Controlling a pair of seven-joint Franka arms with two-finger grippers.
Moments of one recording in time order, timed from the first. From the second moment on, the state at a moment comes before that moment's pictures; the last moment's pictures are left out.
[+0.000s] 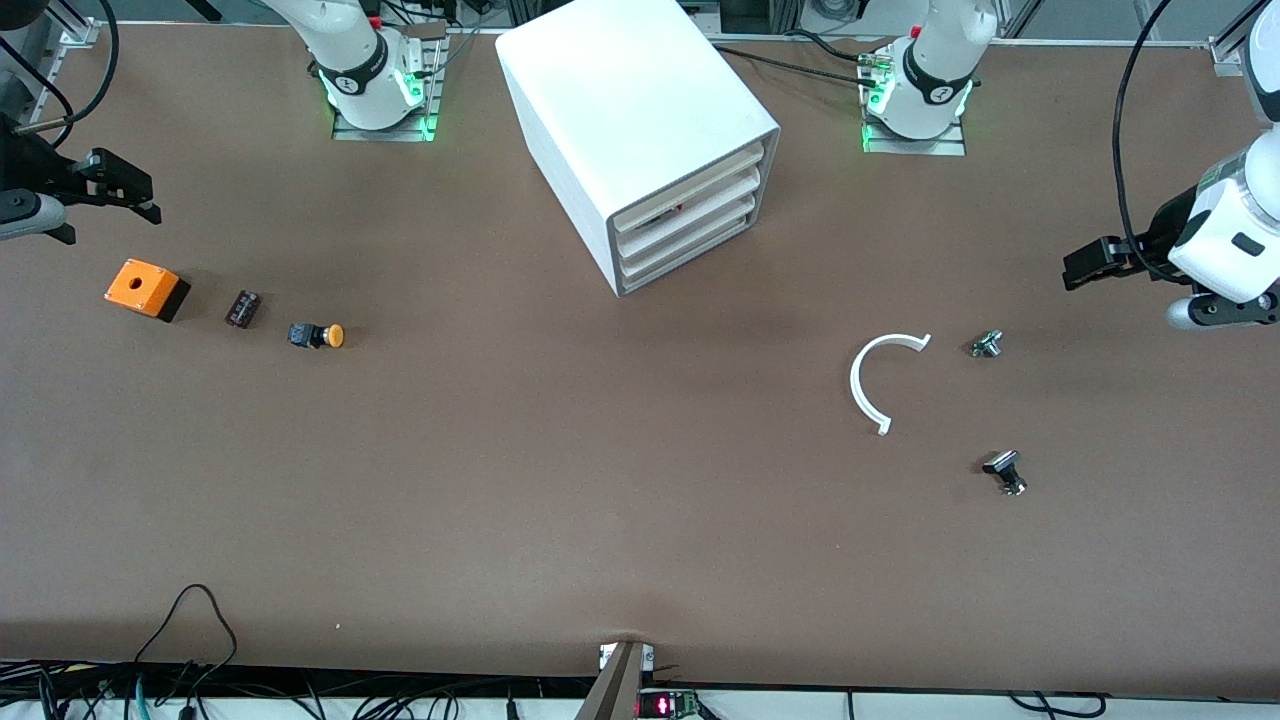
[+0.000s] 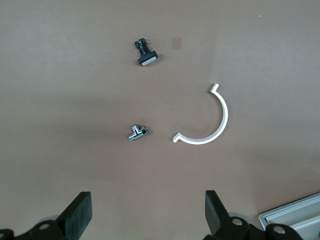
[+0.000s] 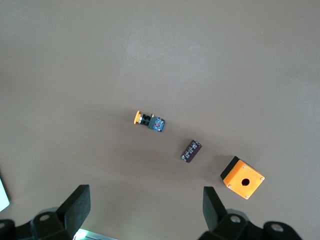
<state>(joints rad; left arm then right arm) -0.04 0.09 0.02 -1.57 0.03 1.55 -0.15 0.07 -0.11 -0.16 -1.82 -0.03 1.68 -0.37</state>
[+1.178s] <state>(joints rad) -0.04 0.10 0.02 -1.57 0.03 1.54 -0.14 0.08 -0.03 -0.14 -1.81 -0.02 1.68 -0.37</state>
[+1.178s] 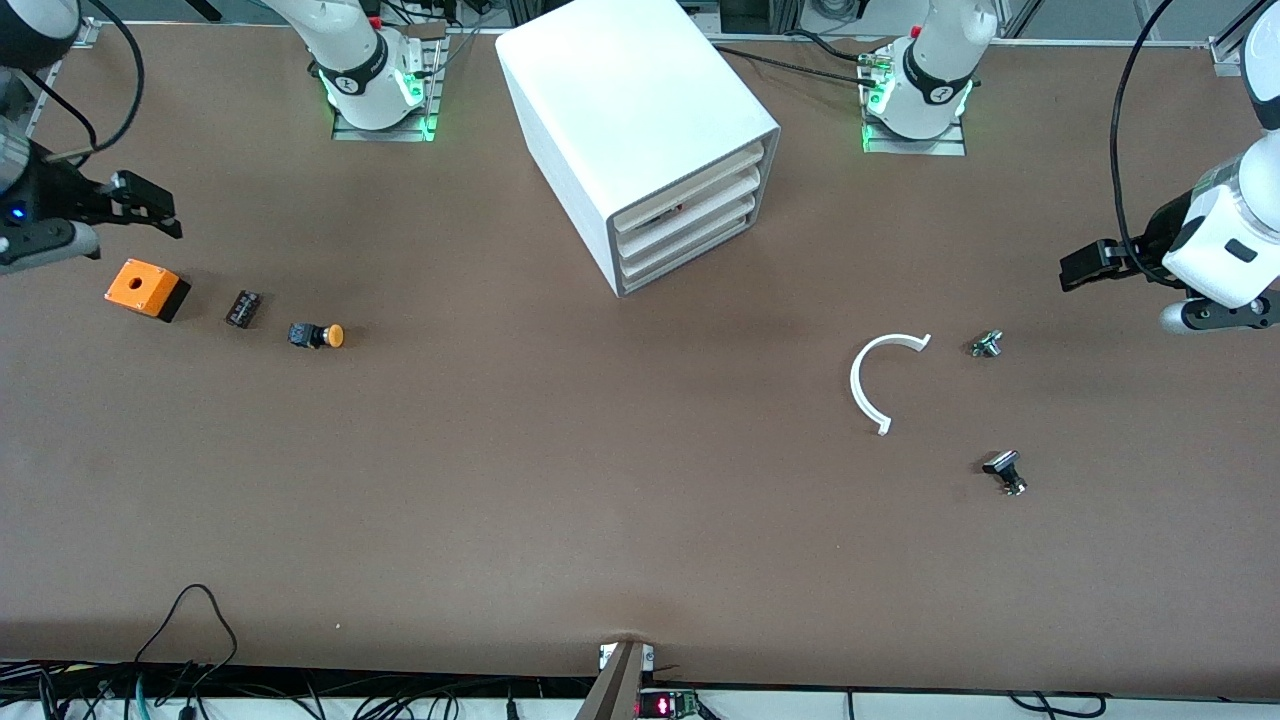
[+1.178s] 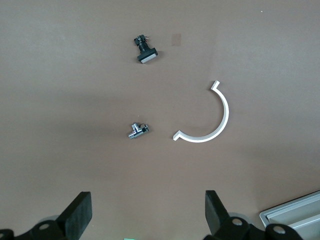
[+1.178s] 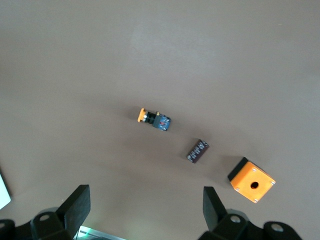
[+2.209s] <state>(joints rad) -0.07 0.19 -0.09 -1.71 -0.16 1.50 -0.15 0.11 0.03 -0.11 -1.76 -0.01 1.67 -0.37</state>
